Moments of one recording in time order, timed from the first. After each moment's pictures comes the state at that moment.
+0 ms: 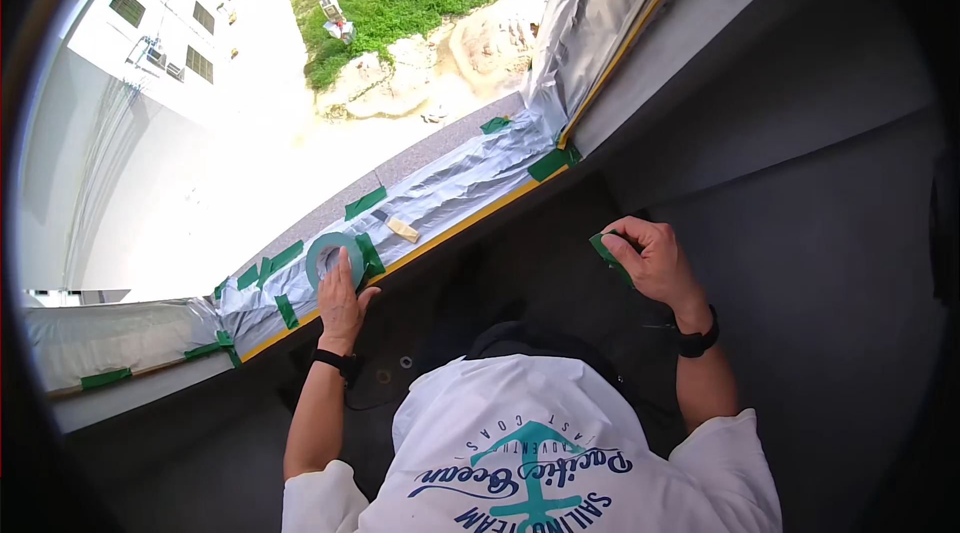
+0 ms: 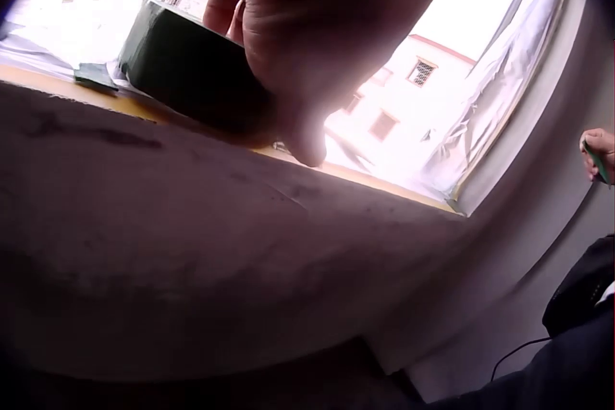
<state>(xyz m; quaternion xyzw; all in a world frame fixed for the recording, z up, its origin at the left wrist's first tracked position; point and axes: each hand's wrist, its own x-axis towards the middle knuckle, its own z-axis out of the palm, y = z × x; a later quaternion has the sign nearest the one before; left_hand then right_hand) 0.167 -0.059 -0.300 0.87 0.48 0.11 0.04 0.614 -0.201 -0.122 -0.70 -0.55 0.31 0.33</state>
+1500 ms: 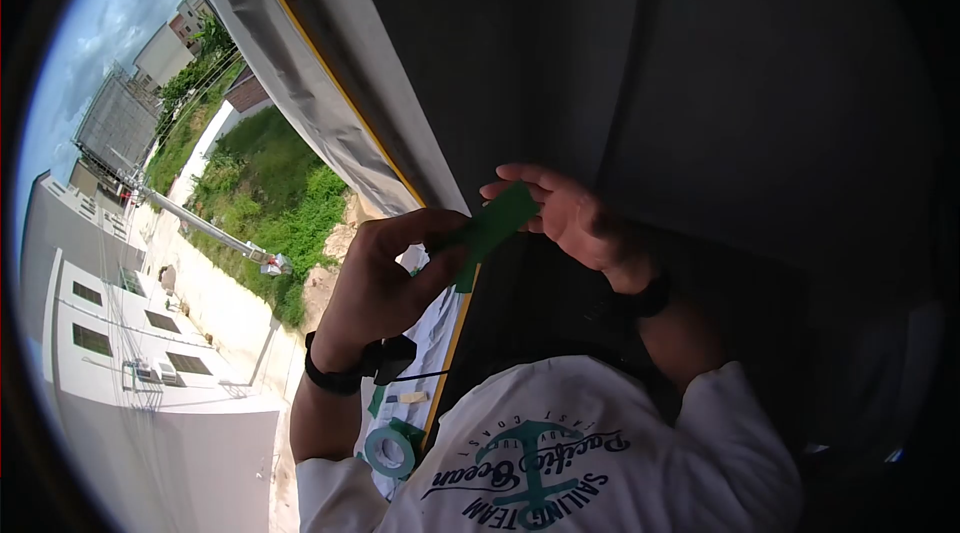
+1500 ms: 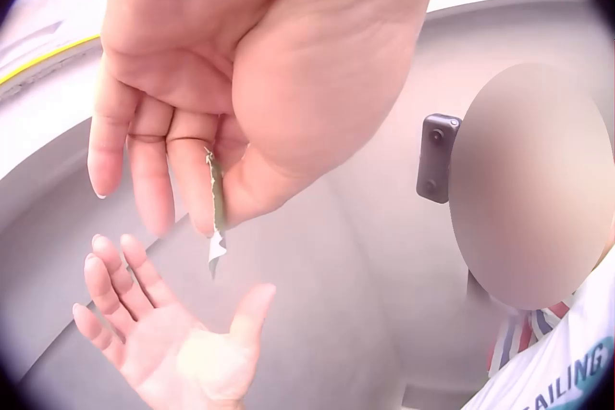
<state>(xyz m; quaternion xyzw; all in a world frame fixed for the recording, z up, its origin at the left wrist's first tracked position) 0.500 -0.017 0.043 0.87 -0.07 0.11 0.48 0.658 -0.207 -0.063 -0.32 -0.45 0.35 0.76</state>
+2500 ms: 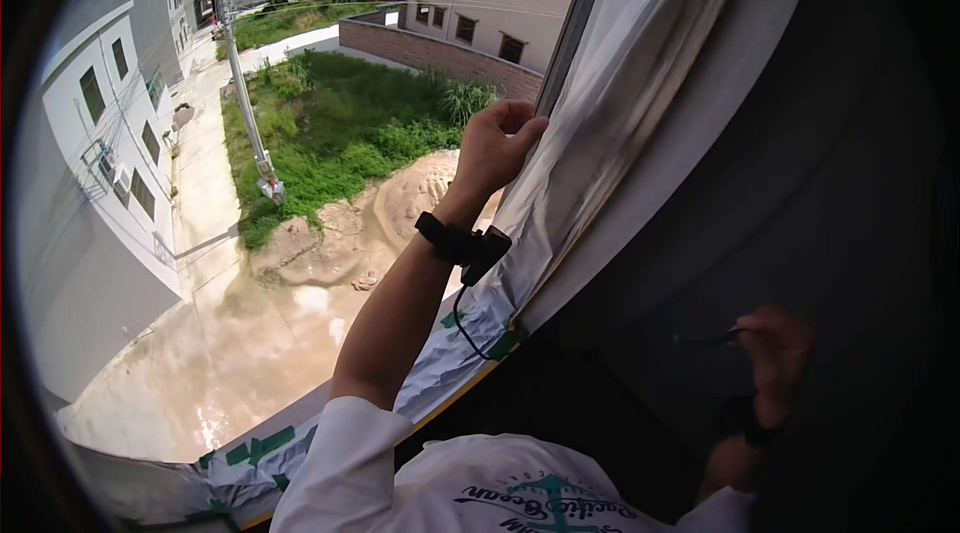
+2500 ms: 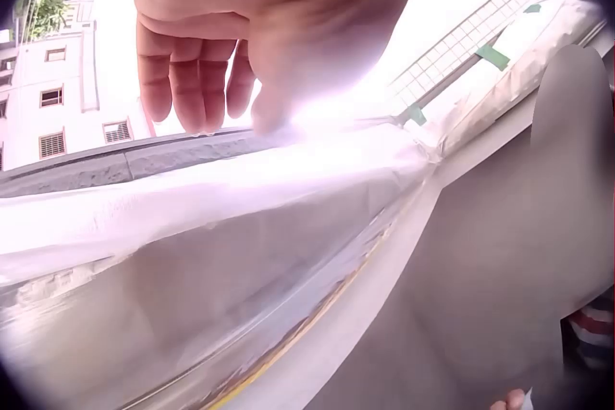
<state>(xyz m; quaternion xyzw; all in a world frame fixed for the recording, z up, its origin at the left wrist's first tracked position) 0.570 0.182 0.030 0.66 0.07 0.47 0.58 0.616 -0.231 0.116 -0.70 -0.54 -0.08 0.45</state>
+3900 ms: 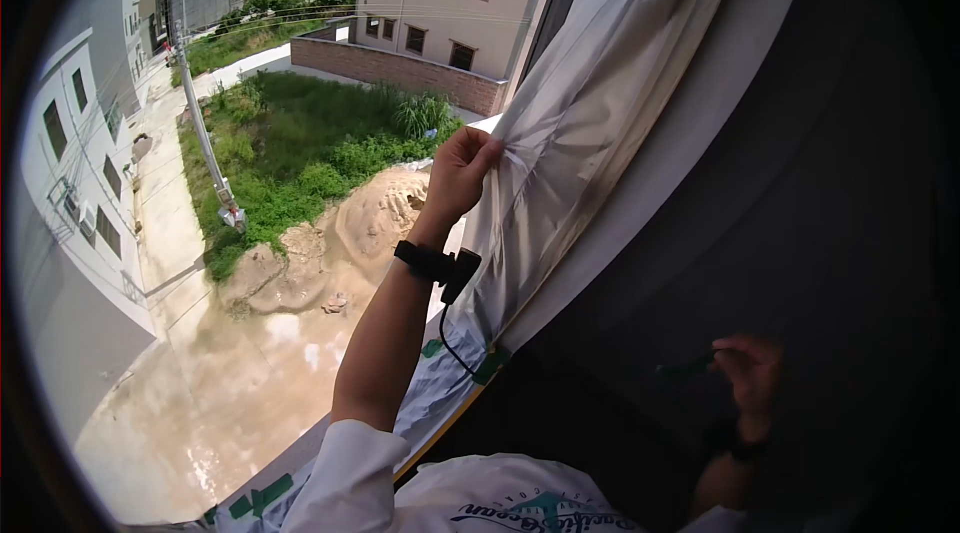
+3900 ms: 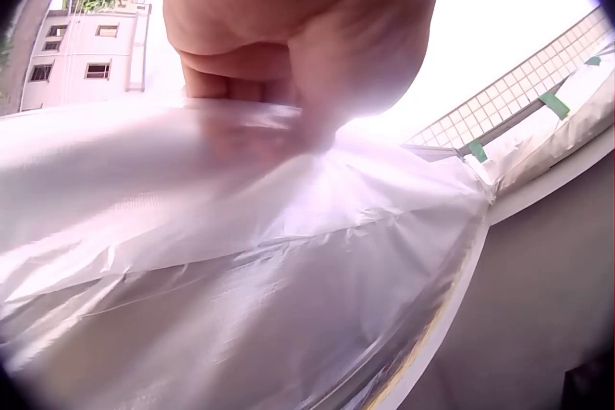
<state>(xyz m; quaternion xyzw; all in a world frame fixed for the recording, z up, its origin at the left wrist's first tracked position) 0.615 0.219 -0.015 0.57 -0.05 0.45 0.69 0.616 -0.248 0.084 -0.78 -0.41 -0.01 0.47</state>
